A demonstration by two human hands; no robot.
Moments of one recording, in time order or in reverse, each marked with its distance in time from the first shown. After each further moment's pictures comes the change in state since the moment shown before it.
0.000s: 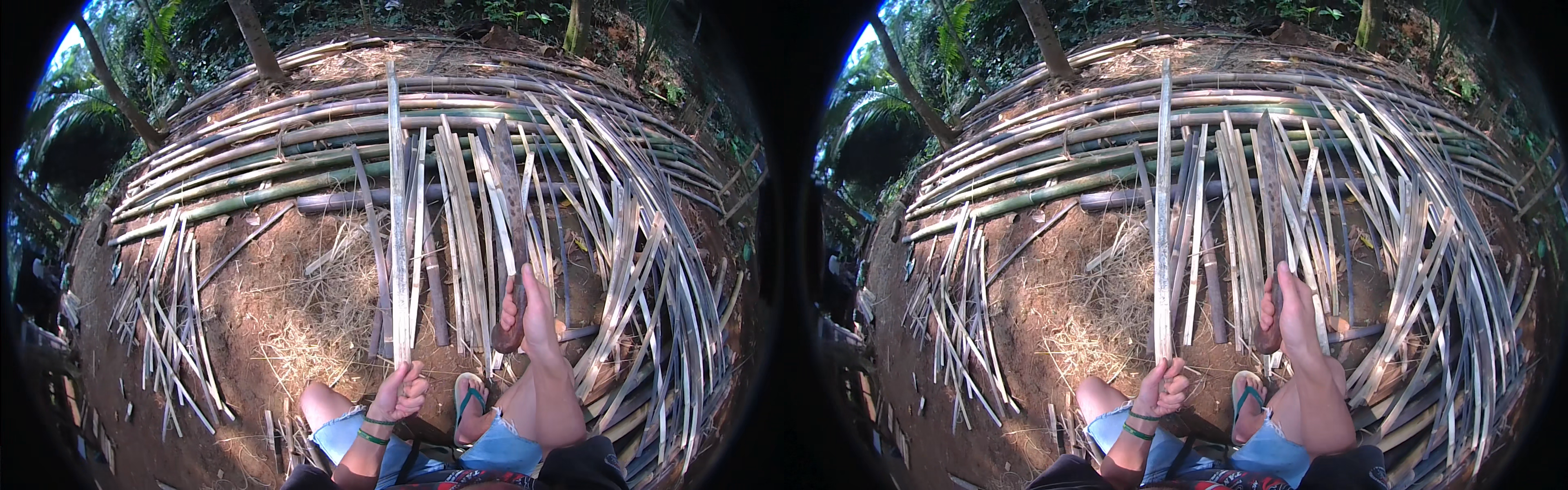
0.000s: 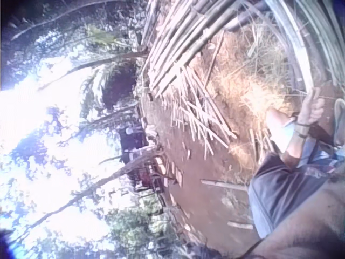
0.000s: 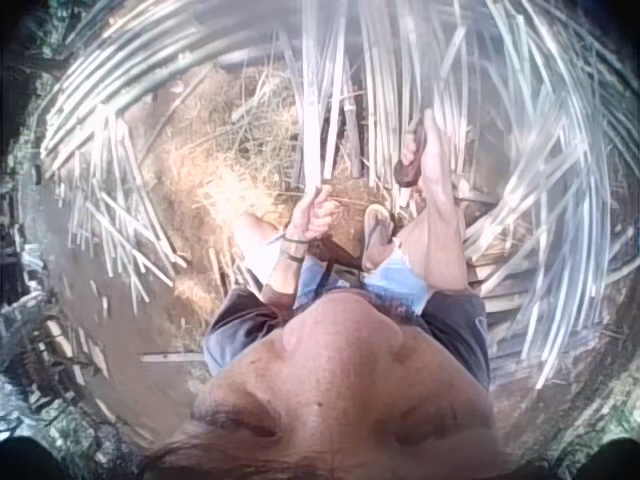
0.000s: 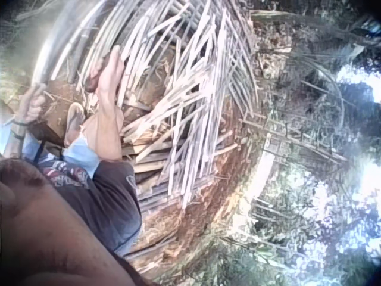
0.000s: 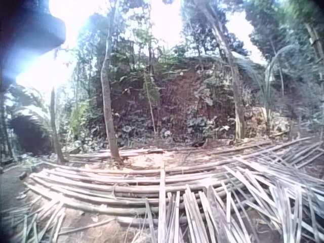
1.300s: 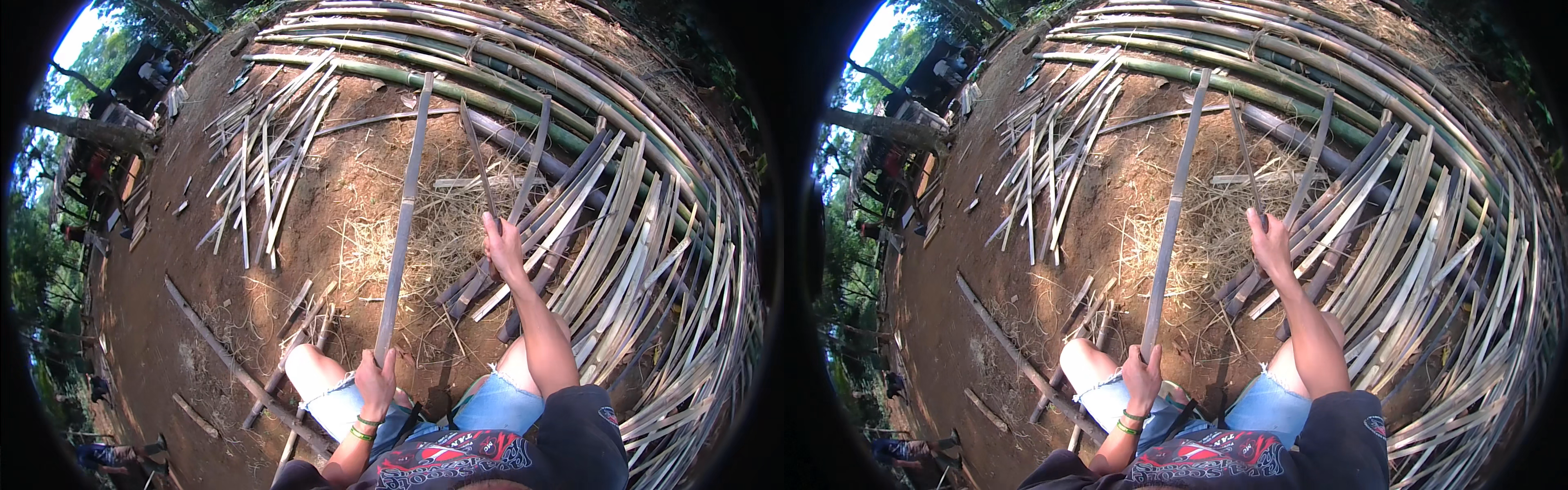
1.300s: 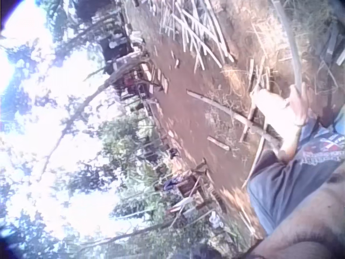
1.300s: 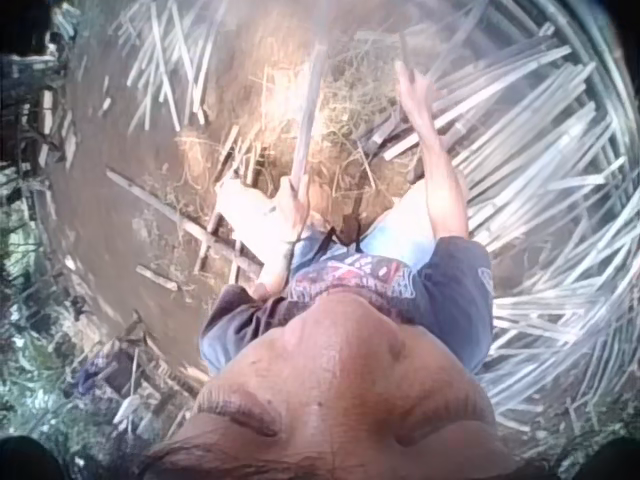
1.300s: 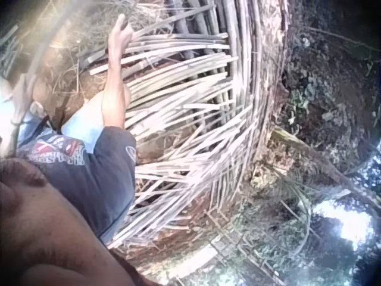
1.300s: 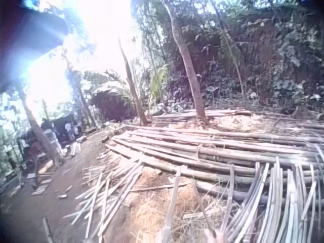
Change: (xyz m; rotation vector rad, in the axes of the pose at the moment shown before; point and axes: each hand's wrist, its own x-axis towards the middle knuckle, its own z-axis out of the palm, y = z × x) left_hand -0.073 -0.062 -0.011 1.522 2.296 0.772; right_hand 0.187 0.217 0.188 -0.572 -0.648 -0.070
